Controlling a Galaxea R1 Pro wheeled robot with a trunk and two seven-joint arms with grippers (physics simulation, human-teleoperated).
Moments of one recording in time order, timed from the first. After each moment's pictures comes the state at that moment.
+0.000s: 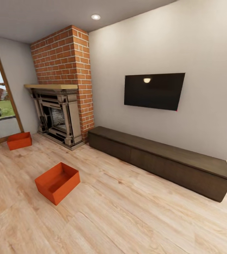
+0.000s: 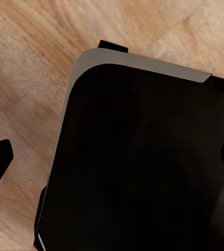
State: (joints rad) left arm 0.00 0.01 0.04 -0.07 0.24 -0.06 0.01; right arm -0.14 -0.06 0.14 0.03 -0.07 -0.18 0.02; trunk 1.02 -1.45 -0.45
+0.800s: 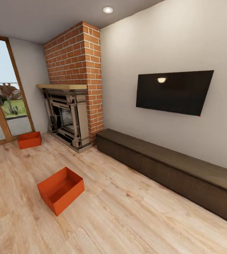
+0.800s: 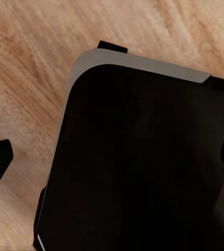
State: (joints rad) left arm 0.00 0.01 0.04 -0.07 0.24 -0.06 0.01; right arm -0.14 -0.06 0.13 0.03 -0.07 -0.19 0.02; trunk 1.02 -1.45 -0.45
